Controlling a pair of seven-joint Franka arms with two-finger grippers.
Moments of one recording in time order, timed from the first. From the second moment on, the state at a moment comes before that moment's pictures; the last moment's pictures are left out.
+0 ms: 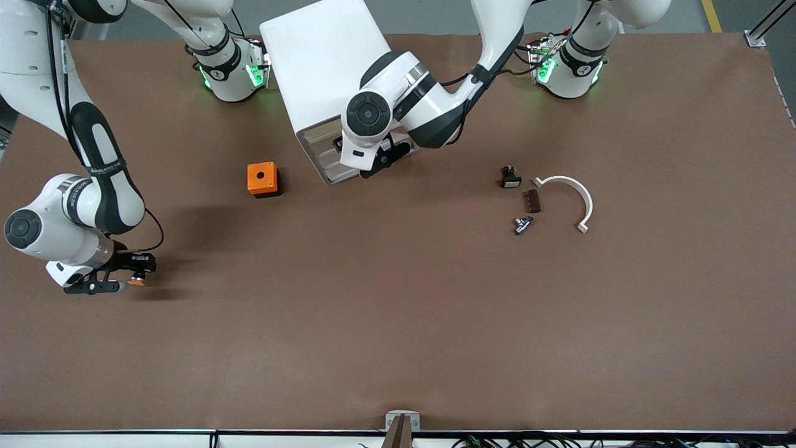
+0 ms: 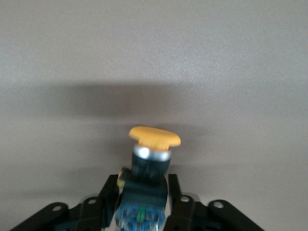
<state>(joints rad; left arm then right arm) -0.95 0.65 0.02 -1.32 -0.50 1.77 -1.35 -0.17 0.58 -0.08 -1.88 0.02 2.43 -0.29</state>
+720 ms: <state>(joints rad) -0.74 0.53 0.03 -1.26 -0.33 1.77 -1.29 -0.09 0.38 -0.06 -1.67 0.02 1.89 -0.12</state>
